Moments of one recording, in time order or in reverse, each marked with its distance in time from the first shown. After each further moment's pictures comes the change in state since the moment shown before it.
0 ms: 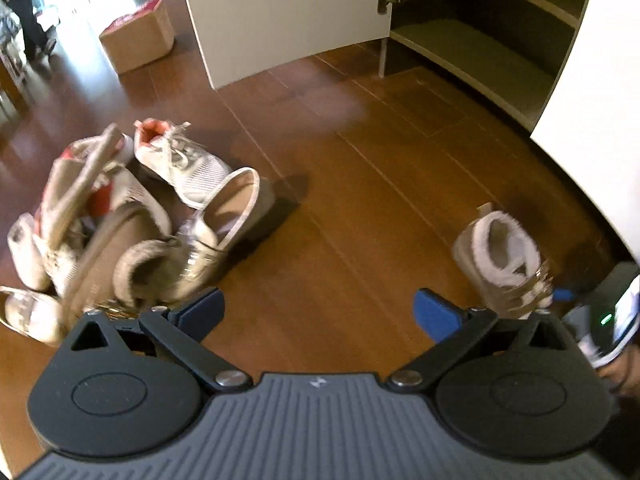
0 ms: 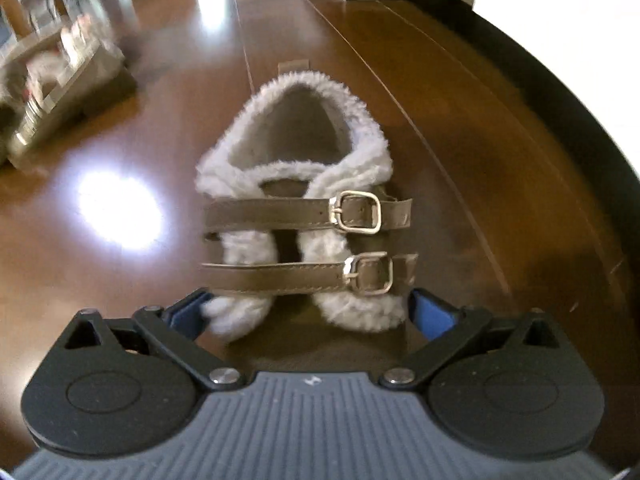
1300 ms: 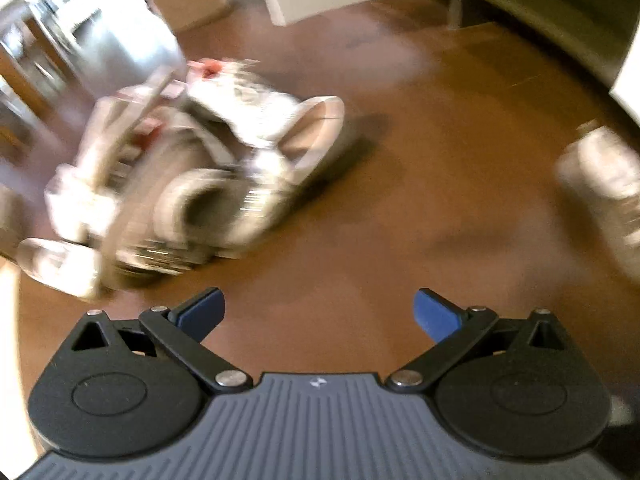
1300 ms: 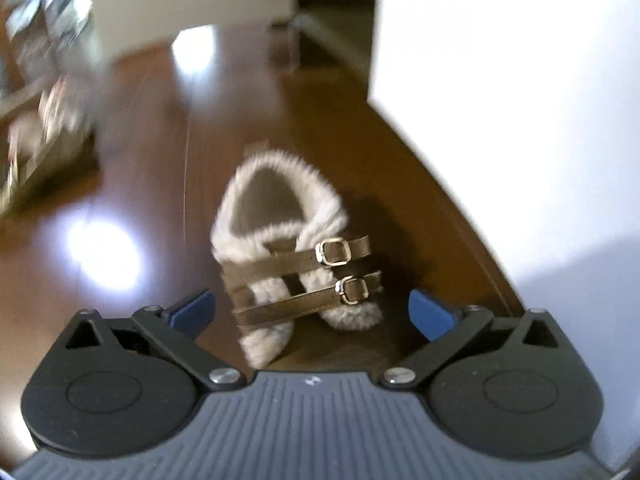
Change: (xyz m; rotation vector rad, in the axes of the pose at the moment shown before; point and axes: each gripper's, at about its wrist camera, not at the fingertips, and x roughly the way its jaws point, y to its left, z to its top) left arm 0.056 0.053 -0.059 0.075 0.055 0.387; right arm -0.047 -0.069 0.028 0.110 -0.200 -0.051
